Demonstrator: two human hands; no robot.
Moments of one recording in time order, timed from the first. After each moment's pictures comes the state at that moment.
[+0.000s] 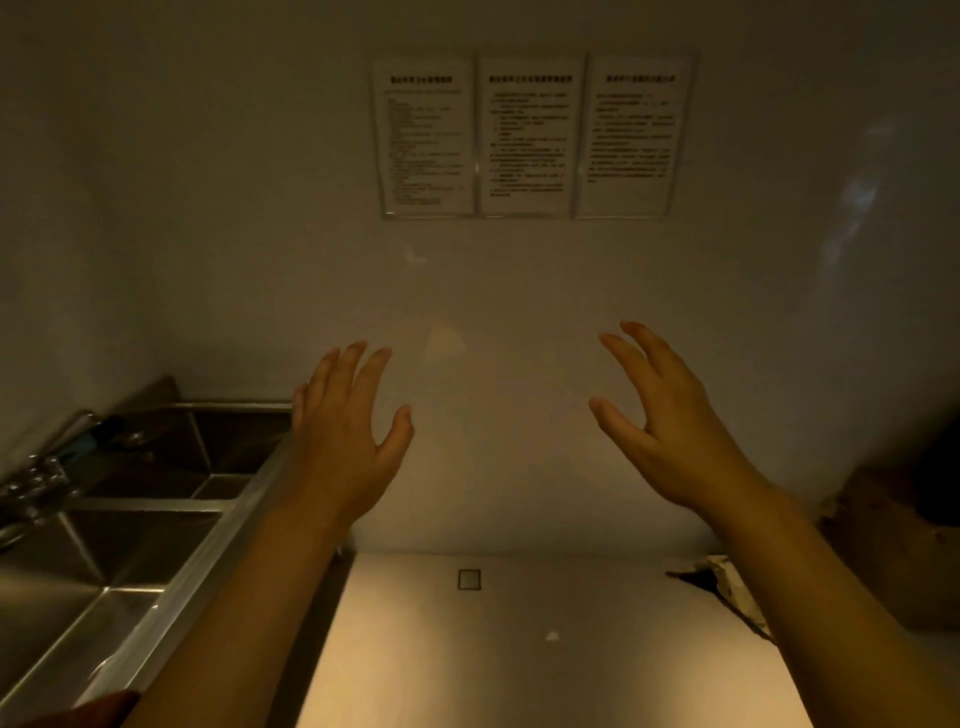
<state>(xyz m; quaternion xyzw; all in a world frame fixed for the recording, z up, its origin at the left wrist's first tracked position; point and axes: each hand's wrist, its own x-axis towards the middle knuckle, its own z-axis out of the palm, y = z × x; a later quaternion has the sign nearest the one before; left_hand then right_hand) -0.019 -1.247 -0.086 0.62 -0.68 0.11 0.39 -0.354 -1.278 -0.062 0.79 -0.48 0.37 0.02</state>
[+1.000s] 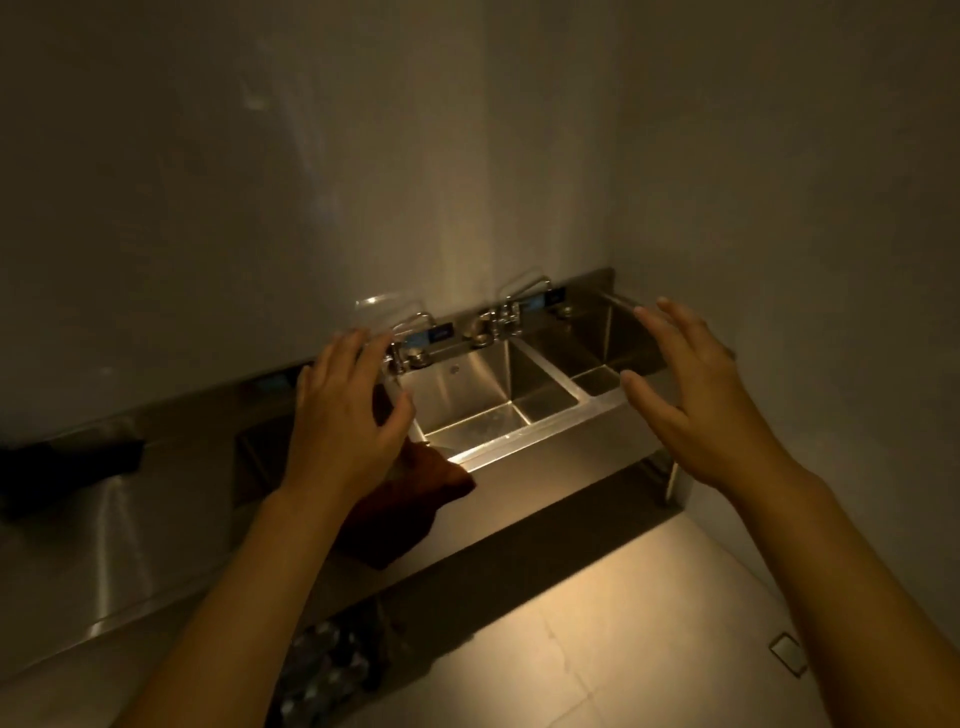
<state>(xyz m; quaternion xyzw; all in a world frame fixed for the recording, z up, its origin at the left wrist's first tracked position) 0.067 -1.103 -0.115 0.90 -0.27 0.25 0.25 -0.069 -1.428 -0.109 0.92 -0.07 0.28 -0.26</state>
